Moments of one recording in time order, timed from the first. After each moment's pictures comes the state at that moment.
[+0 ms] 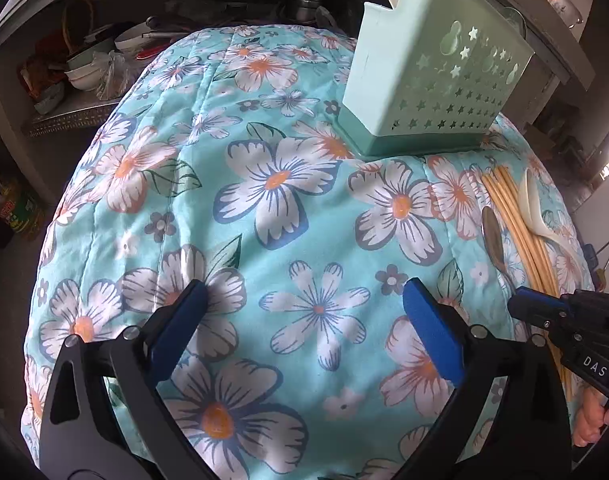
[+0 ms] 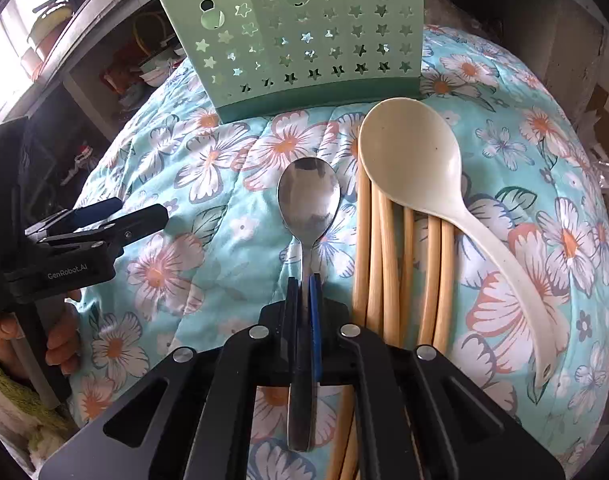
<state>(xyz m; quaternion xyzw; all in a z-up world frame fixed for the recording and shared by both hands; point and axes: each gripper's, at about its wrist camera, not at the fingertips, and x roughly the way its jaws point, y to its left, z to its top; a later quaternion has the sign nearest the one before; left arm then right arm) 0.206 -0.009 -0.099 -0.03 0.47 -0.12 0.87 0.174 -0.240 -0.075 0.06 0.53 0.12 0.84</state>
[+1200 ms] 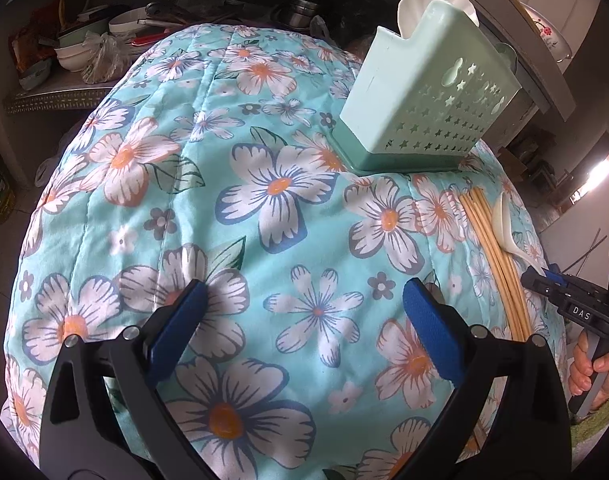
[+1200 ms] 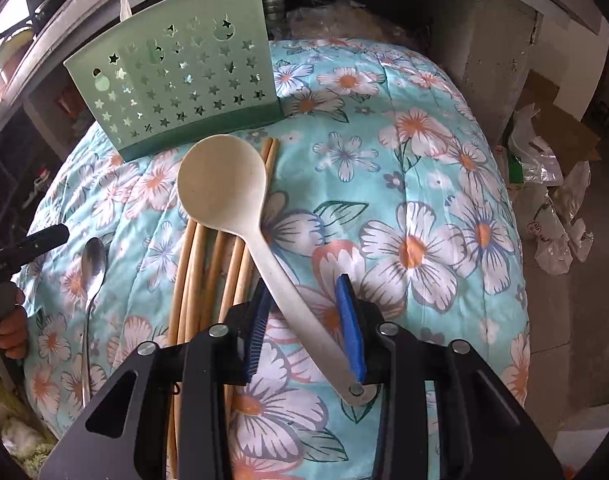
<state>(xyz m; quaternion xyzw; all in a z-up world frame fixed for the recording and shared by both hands) 0.209 0.010 -0.098 -0.09 0.46 -0.16 0.87 0.167 -0.329 -0.065 0.03 0.51 0.03 0.86</state>
